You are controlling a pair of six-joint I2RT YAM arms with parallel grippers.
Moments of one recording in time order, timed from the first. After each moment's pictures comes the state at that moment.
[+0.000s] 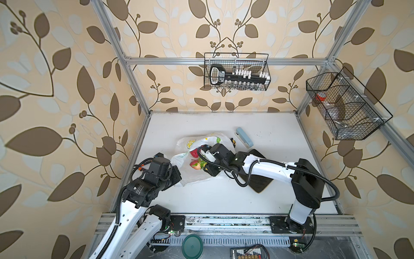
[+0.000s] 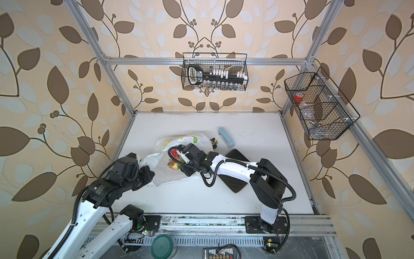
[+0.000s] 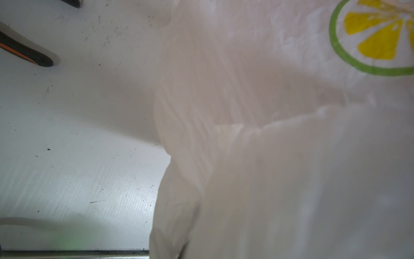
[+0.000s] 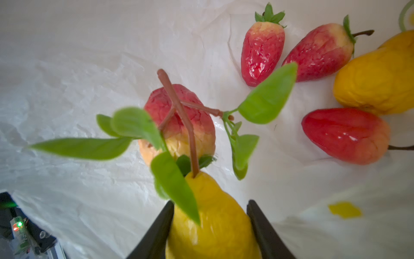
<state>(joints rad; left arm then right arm) -0.34 0.62 0.80 -1.04 0.04 -0.87 0.95 1.77 1.25 -0.35 -0.03 0.20</state>
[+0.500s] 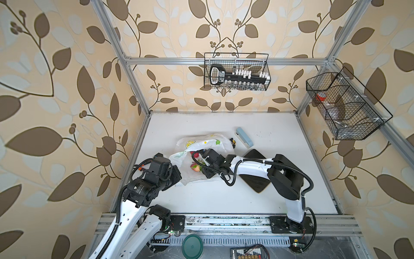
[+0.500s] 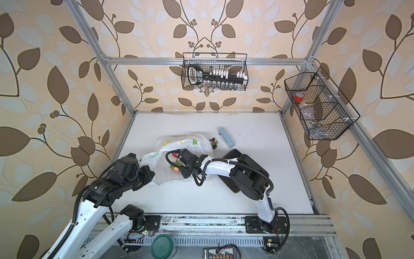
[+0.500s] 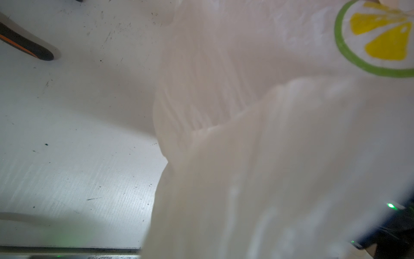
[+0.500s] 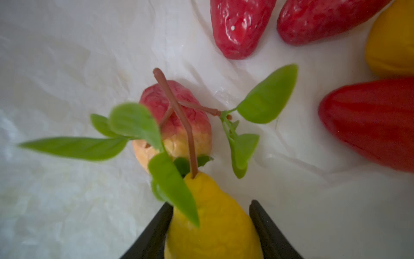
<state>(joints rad) -0.34 0.63 0.80 -1.04 0.04 -0.89 0.97 2.02 1.34 -0.31 0.07 0.32</state>
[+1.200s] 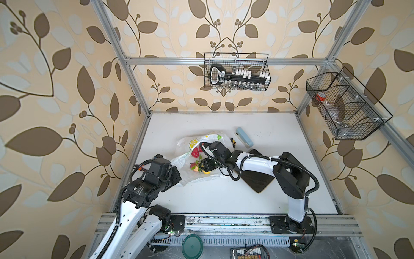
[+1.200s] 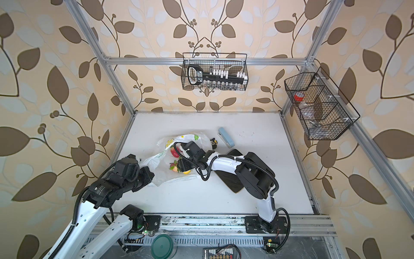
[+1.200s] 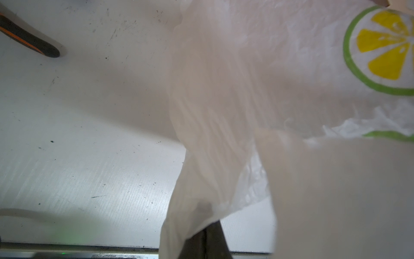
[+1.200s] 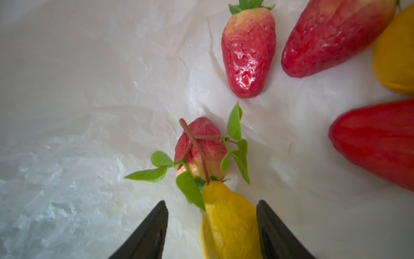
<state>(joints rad) -0.34 0.62 0.78 -1.05 0.03 -0.90 0.88 1.96 1.29 -0.15 -0.17 0.45</state>
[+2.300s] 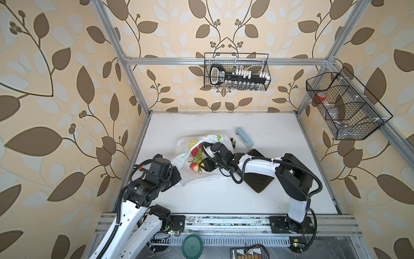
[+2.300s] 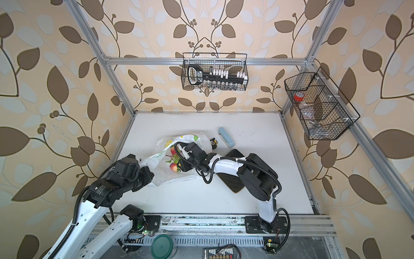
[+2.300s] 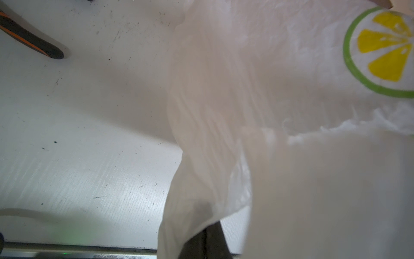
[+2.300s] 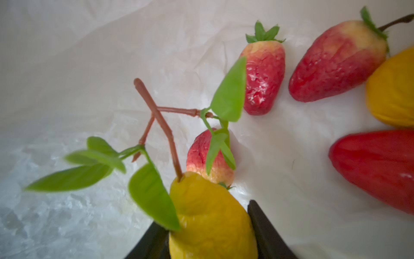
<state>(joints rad) -0.34 0.62 0.78 -1.05 0.02 -0.90 0.90 1.90 1.20 -0.01 -0.16 0.37</state>
